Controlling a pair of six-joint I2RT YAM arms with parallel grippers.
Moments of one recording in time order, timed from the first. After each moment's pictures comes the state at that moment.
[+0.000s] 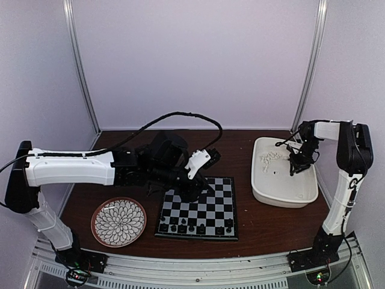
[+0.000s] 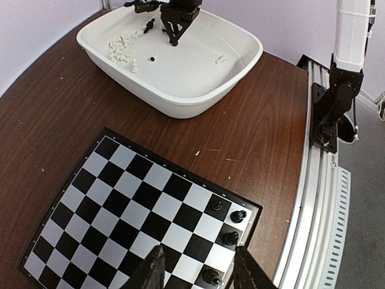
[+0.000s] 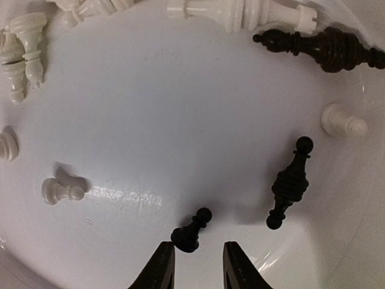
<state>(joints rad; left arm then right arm) -1.13 1.60 1.25 -0.28 0.13 -0.07 -0.12 1.99 1.45 -0.92 -0.07 -0.24</state>
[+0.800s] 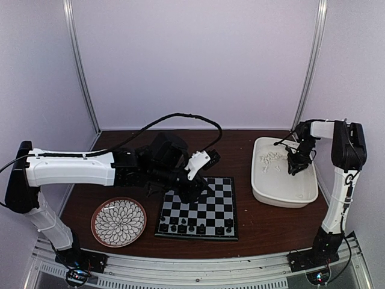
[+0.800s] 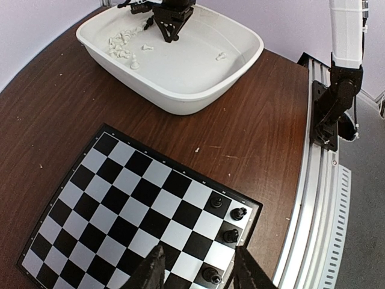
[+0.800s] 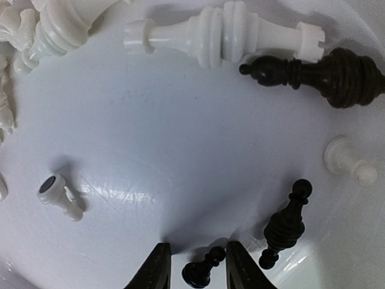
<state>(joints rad) -1.13 1.60 1.24 -0.28 0.14 -0.07 -0.12 2.10 1.57 -0.95 -0.06 -0.18</state>
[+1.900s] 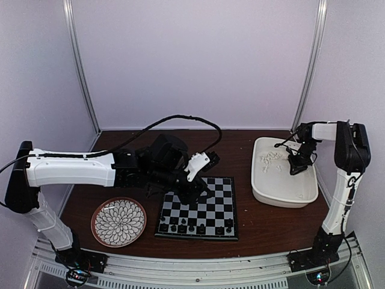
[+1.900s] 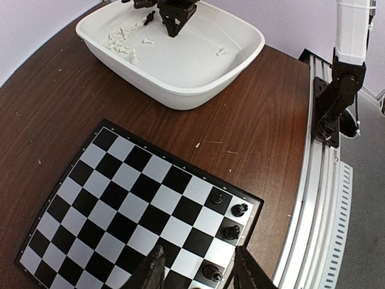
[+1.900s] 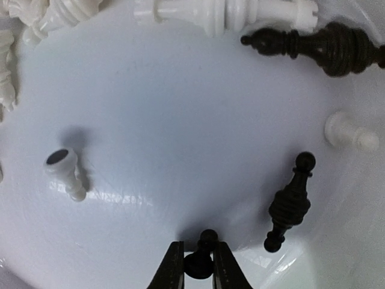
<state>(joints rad) -1.13 1.60 1.23 -0.29 0.13 -0.07 -0.12 2.04 1.47 -0.88 -0.03 -0.19</state>
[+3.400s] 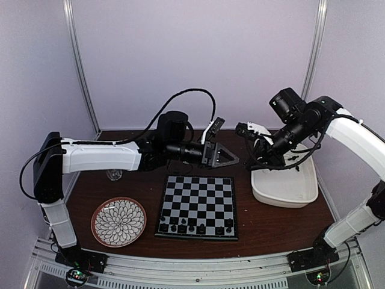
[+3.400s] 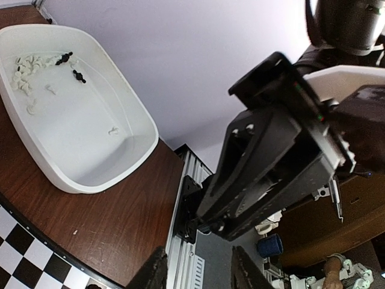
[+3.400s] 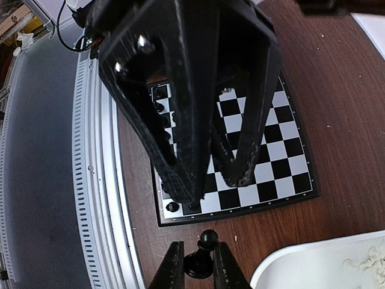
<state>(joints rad) -0.96 1.84 1.40 0.25 0.71 -0.75 0.61 1.41 1.52 -1.18 -0.56 -0.56</state>
